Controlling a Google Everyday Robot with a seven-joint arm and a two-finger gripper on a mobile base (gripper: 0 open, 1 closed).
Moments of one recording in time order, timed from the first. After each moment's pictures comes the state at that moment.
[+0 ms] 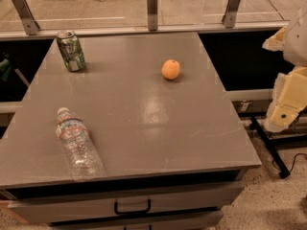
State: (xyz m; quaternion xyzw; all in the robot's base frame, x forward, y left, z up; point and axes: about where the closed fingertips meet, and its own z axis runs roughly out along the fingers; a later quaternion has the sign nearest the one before) arm 0.438 -0.216 0.978 -0.60 0.78 -0.04 0.16
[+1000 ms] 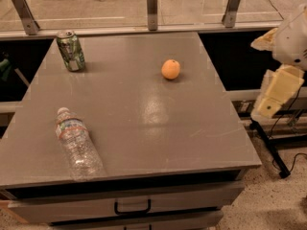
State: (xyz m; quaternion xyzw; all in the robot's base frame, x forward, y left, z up) arm 0.477 -0.213 0.958 -0.61 0.76 0.00 0.21
